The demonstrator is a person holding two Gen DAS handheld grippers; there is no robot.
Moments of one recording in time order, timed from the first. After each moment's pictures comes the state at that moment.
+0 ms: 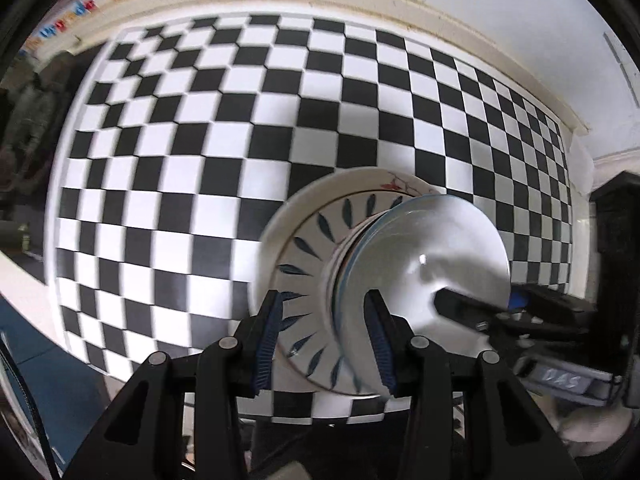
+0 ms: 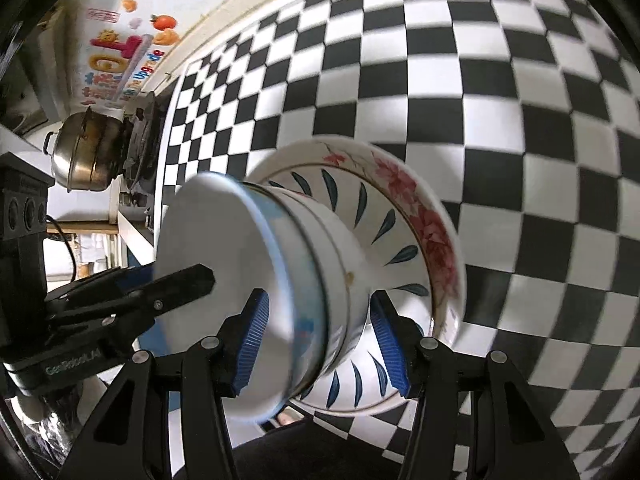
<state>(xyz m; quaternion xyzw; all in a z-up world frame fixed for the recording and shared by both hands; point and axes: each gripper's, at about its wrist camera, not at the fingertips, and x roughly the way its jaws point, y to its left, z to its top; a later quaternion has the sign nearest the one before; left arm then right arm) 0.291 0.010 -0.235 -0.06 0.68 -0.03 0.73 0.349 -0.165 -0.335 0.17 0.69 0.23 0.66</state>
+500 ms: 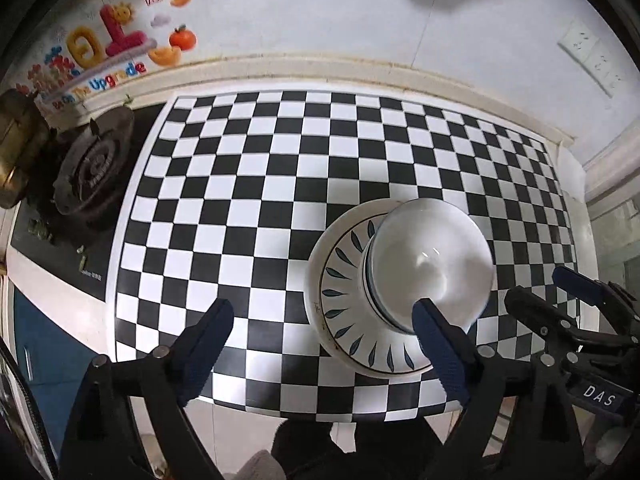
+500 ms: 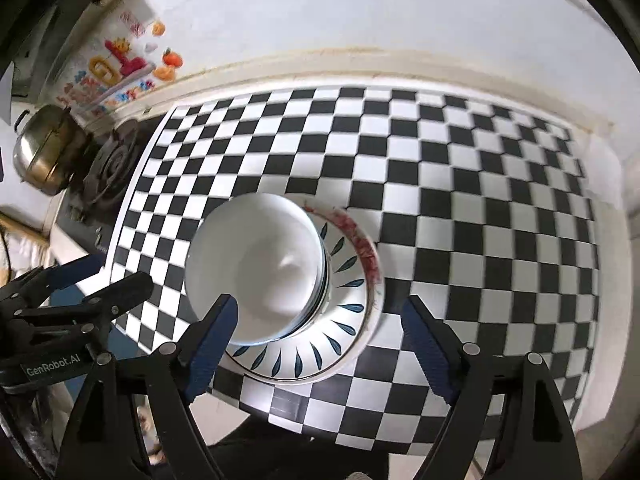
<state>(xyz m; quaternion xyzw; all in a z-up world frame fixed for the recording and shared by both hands) 0.229 0.033 -0.171 -0.01 0.58 -0.02 0.81 0.280 -0.155 -0.216 0.04 0.58 0.10 0.80</state>
